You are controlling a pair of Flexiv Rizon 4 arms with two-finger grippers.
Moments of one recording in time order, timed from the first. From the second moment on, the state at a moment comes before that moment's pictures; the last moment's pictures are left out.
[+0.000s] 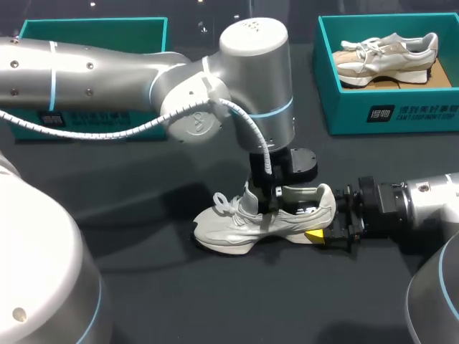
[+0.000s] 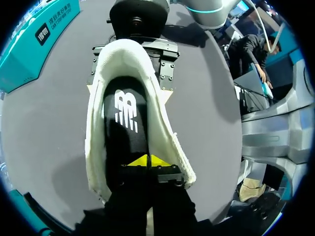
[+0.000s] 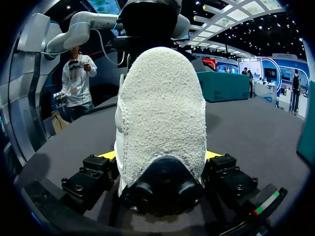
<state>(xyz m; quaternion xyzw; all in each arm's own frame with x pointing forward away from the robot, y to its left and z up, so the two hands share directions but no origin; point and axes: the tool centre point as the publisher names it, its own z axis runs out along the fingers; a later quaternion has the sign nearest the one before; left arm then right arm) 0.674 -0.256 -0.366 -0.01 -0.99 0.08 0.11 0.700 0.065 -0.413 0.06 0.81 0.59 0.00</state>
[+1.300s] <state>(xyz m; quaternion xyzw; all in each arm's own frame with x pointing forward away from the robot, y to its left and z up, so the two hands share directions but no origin) 0.684 -0.270 -0.399 -0.03 -1.00 0.05 0.04 0.700 0.065 -0.414 0.06 0.81 0.59 0.00</state>
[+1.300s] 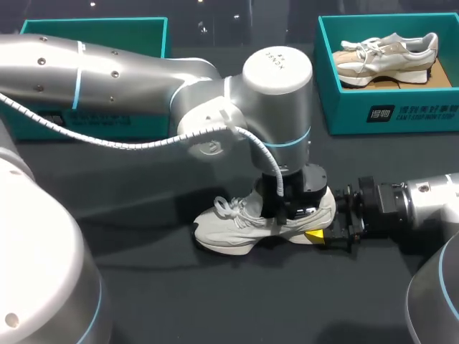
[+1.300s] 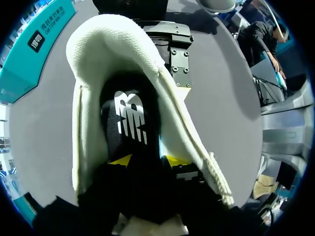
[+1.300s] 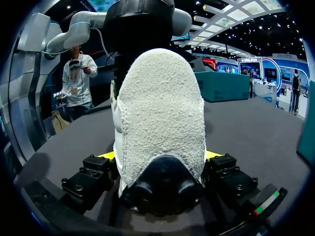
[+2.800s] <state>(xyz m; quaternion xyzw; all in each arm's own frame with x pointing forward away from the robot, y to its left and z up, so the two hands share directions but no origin) 0.685 -0.242 -0.380 0.05 -0.99 0.13 0.02 0.701 0.065 -0.413 0.06 0.81 0.59 0.00</state>
